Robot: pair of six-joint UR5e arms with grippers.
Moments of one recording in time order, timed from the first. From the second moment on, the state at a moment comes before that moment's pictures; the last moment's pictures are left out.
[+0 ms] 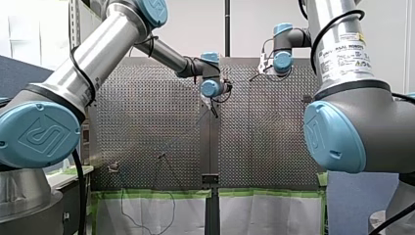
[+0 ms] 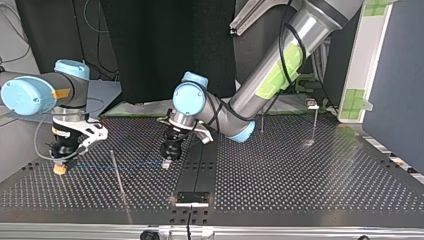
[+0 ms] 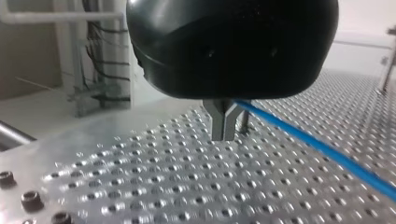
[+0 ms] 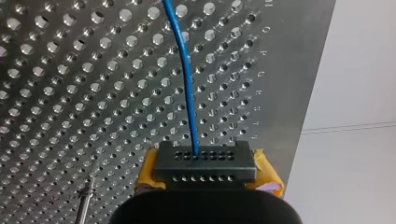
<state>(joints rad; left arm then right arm) -0.59 -2.21 -1.14 -2.73 -1.77 -2.06 1.86 -1.20 1.30 -0.16 1.77 1.63</state>
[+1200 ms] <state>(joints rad) -0.58 -2.21 -1.16 -2.78 -1.96 -1.81 1.85 -1.06 1.48 -0.26 1.77 1.63</state>
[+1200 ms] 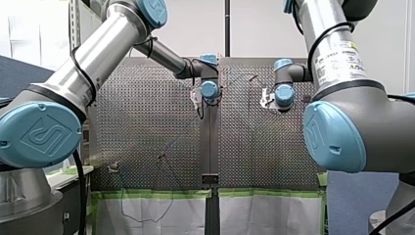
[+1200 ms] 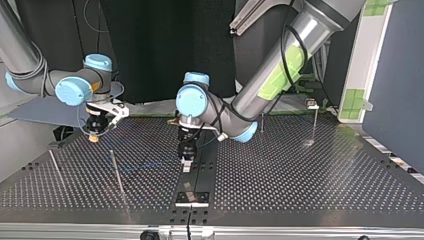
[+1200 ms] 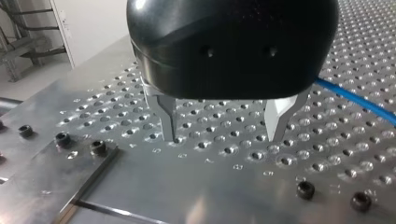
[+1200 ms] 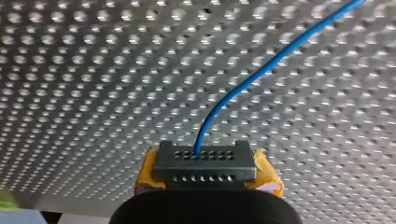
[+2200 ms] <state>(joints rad) -0.58 -2.22 -1.15 -2.83 -1.85 -1.82 1.80 -0.87 1.66 -0.48 1.79 1.65</state>
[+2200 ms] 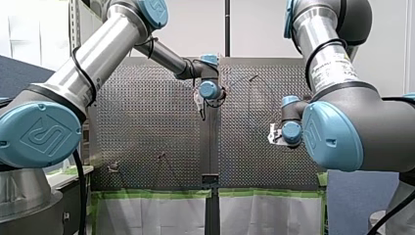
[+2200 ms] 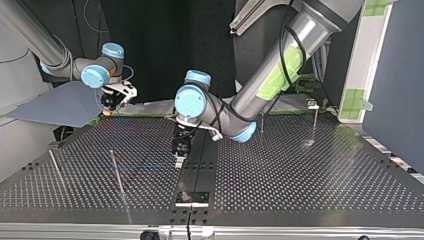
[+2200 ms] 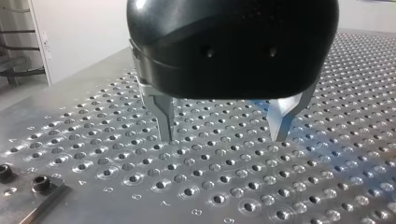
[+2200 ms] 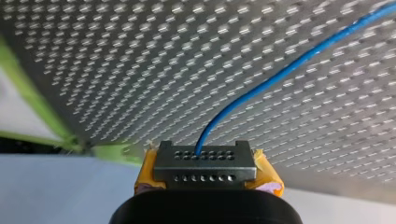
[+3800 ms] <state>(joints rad) -0.58 -2.22 -1.19 -2.83 -1.79 -1.84 1.78 -0.40 1.58 -0.96 1.94 1.65</state>
